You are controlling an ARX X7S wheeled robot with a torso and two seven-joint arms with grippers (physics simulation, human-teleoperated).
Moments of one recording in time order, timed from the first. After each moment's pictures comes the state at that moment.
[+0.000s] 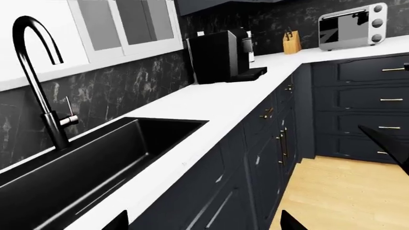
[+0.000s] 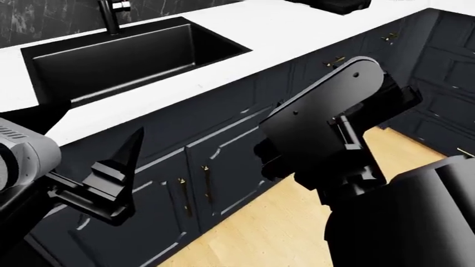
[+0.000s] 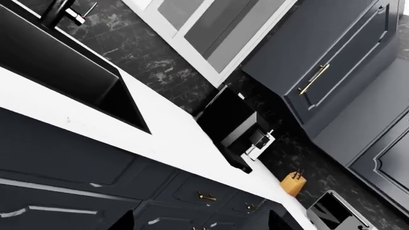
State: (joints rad) left arm -0.77 -1.09 -0.06 0.91 -1.93 -0.94 -0.85; right arm 1.70 0.69 -1.39 -0.72 1.63 0.87 1.51
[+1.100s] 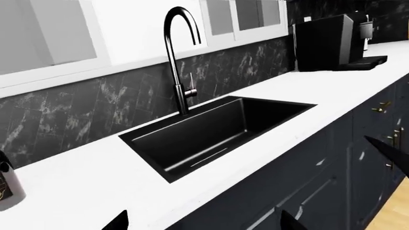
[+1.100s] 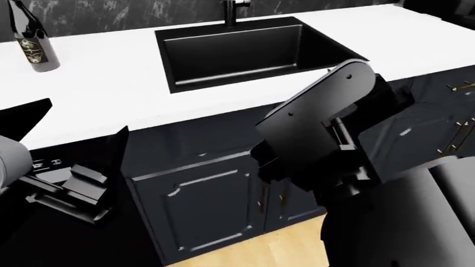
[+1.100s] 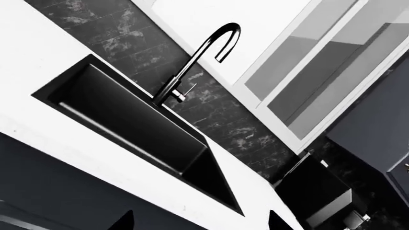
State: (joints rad) left arm -0.67 -1.13 -0.20 0.94 -1.96 -0.92 -0.85; right arm 1.70 0.68 -1.41 -0.71 1.64 0.85 1.50
